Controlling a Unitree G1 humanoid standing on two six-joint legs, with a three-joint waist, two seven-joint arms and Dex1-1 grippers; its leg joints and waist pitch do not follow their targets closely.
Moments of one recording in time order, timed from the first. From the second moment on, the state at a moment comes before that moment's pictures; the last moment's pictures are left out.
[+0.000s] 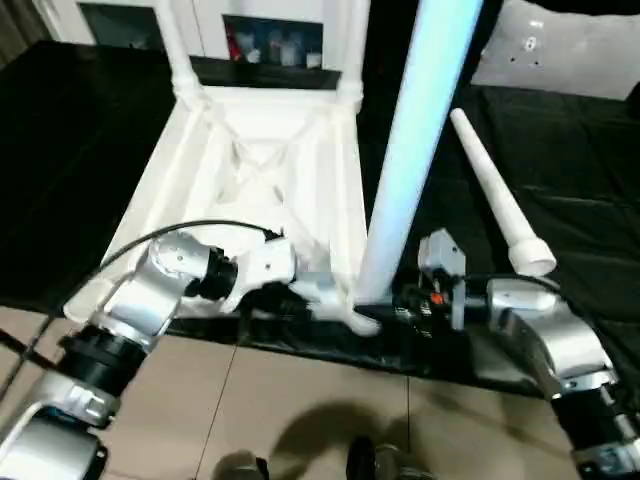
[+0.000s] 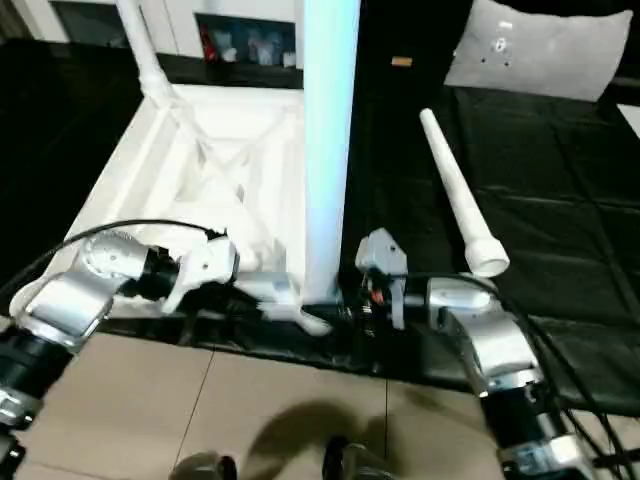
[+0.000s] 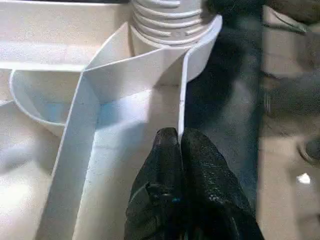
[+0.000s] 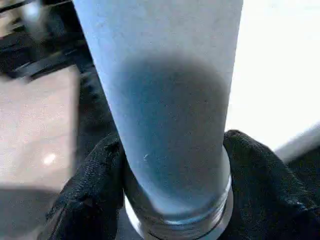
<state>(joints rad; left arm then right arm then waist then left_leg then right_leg) -0.56 0.46 -0.34 0.27 0.00 0.29 -1.18 -0.35 -0.36 0.13 0.18 0.23 0.30 0.99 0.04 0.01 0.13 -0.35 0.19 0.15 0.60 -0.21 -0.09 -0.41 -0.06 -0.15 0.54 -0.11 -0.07</state>
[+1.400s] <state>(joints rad) -0.54 0.48 -0.36 0.25 0.03 0.15 -1.17 -0.36 -0.44 0.12 0.17 0.22 0.25 1.04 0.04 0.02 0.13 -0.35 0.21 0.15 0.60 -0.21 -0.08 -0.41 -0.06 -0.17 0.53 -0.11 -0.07</state>
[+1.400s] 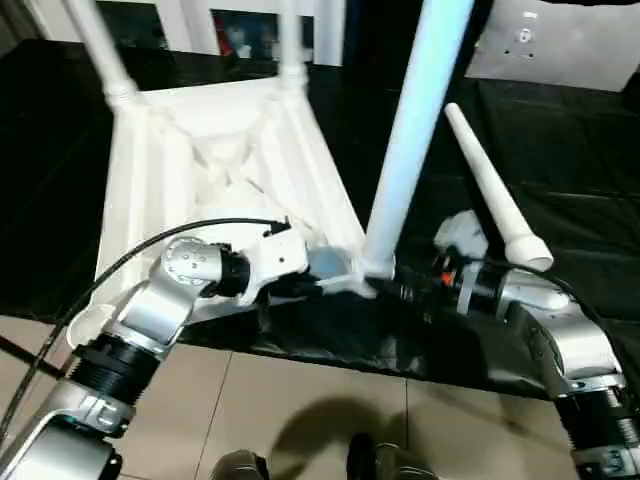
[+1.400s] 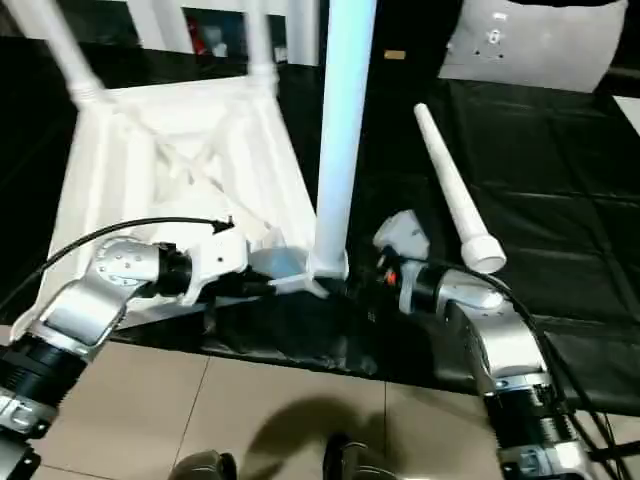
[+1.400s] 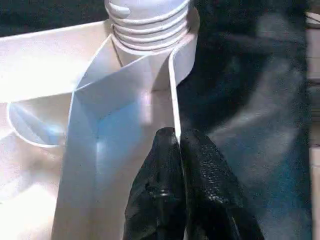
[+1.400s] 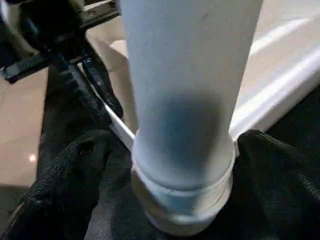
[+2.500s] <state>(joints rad) -0.55 0.44 -0.33 0.24 0.04 0.31 -1.10 -0.38 -0.31 0.10 0.21 0.22 0.31 0.91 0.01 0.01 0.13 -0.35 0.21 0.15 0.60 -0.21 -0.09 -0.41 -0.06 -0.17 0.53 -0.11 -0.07</state>
